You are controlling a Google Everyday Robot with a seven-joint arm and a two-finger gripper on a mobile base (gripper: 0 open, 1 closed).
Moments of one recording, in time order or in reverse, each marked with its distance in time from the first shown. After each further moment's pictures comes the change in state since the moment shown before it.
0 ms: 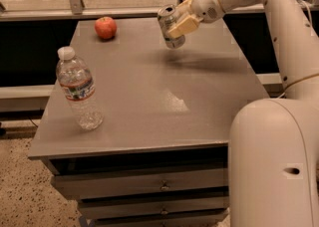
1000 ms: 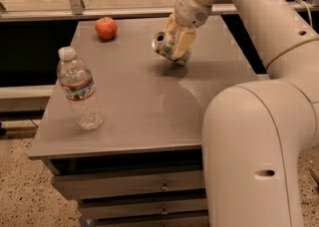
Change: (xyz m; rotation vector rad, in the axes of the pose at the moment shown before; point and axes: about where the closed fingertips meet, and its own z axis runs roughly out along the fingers) arm 0.020 0.060 0.017 -0.303 0.456 -0.351
